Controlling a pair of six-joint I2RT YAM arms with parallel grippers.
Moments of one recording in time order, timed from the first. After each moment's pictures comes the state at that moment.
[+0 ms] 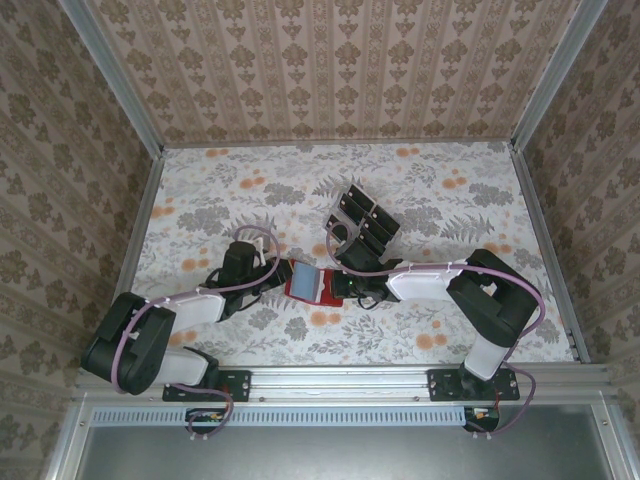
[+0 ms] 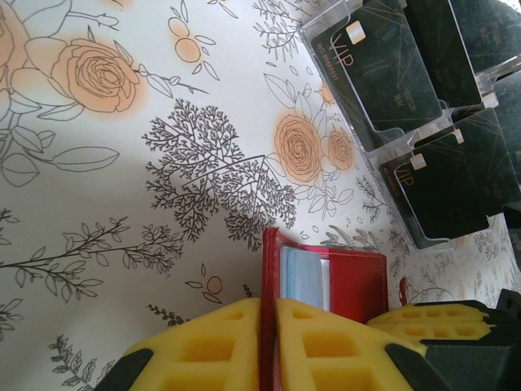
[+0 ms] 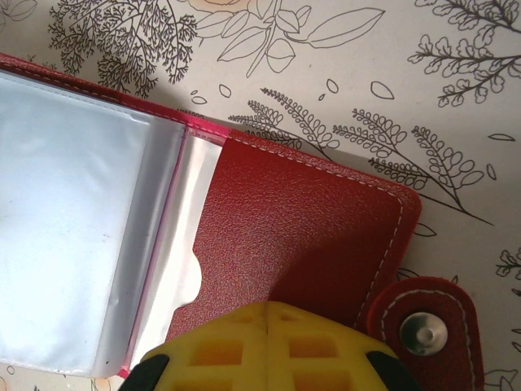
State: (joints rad) left arm -0.48 1.34 0.35 0.36 0.34 -0.76; right arm 0.80 1.72 0.82 -0.06 -0.04 0.74
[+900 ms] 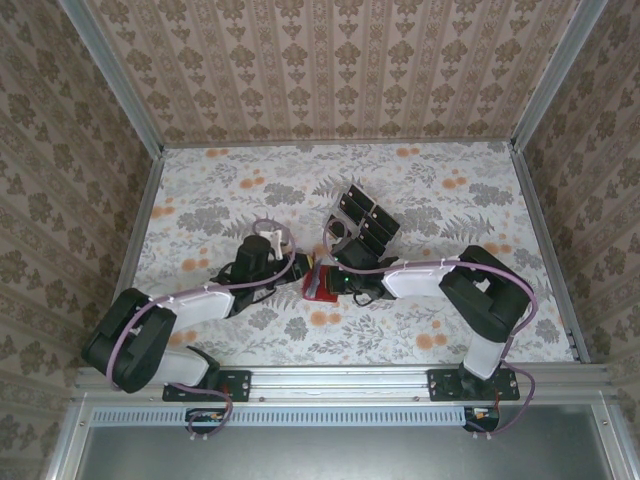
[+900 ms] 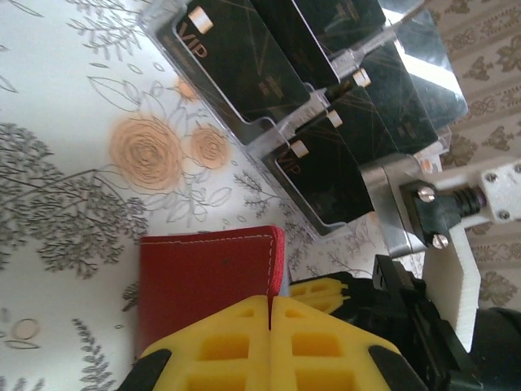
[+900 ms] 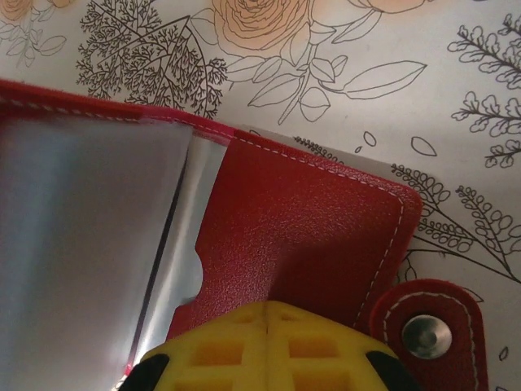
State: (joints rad) left arm -0.62 1.36 0.44 0.39 0.36 -0.78; right arm 0.80 1.77 0.85 -0.01 -0.04 0.74
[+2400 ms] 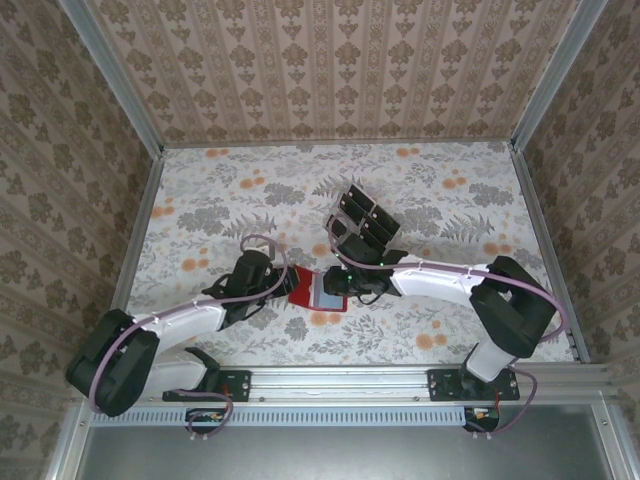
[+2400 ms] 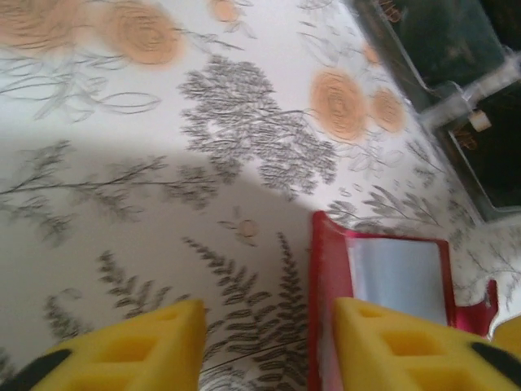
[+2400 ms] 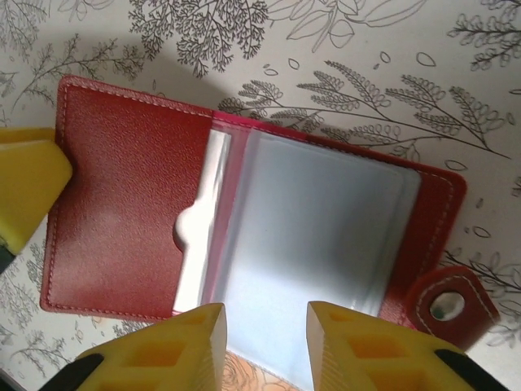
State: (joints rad) left arm -0.64 1.20 0.36 0.11 0.06 -0.73; right arm 0.82 1.63 0.93 -0.29 -0.10 0.78
